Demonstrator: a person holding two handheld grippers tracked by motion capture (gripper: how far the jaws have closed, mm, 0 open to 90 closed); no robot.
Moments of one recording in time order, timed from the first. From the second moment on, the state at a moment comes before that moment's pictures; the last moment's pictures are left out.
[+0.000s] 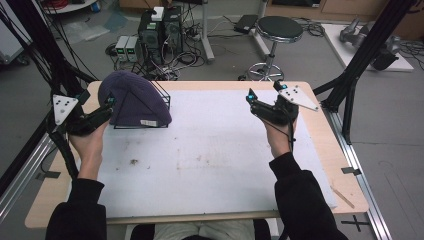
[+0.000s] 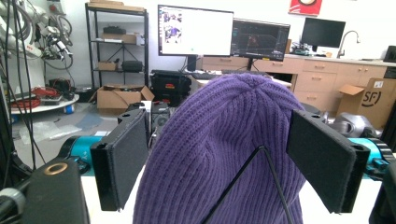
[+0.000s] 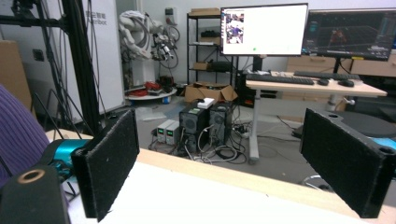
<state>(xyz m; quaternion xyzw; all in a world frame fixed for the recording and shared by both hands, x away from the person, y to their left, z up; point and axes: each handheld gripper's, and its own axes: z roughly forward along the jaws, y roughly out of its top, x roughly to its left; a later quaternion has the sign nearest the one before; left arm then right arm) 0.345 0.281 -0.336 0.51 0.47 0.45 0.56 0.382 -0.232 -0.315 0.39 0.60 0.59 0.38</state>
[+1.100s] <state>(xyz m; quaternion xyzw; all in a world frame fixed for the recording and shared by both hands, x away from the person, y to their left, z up) 0.297 0.274 -0.416 0.53 0.48 0.41 0.56 0.324 -0.297 -0.419 0.47 0.61 0.52 0.37</state>
